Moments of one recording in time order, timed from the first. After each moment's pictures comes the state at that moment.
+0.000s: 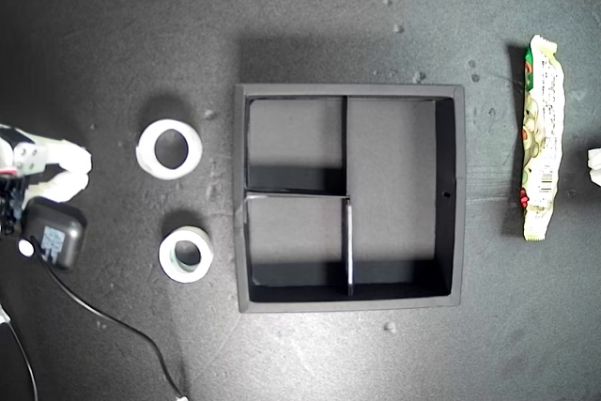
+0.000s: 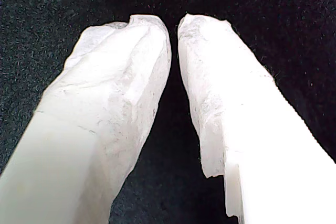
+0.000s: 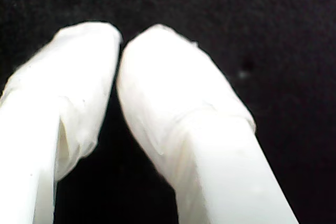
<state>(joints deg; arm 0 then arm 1) 3.1 191.1 175.8 78.8 -77.2 -0.3 192.0 178.3 76.6 76.6</state>
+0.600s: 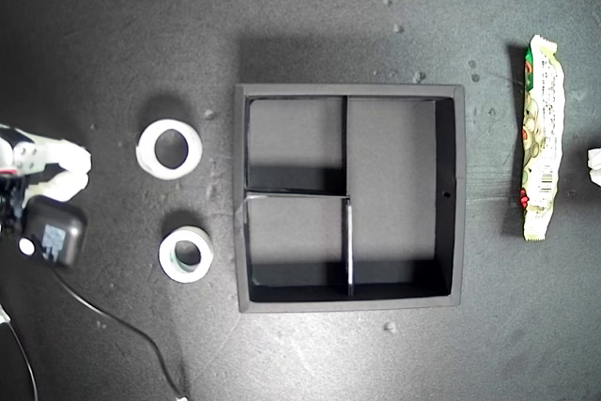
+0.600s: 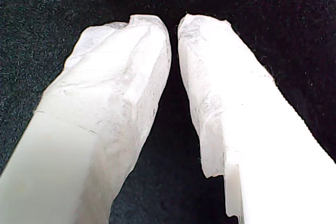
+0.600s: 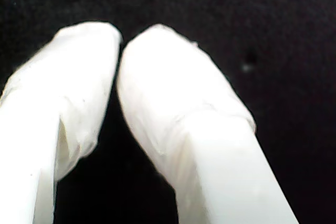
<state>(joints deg) 3.1 191.1 175.8 78.8 -80.6 -0.3 192.0 178.3 76.6 76.6</state>
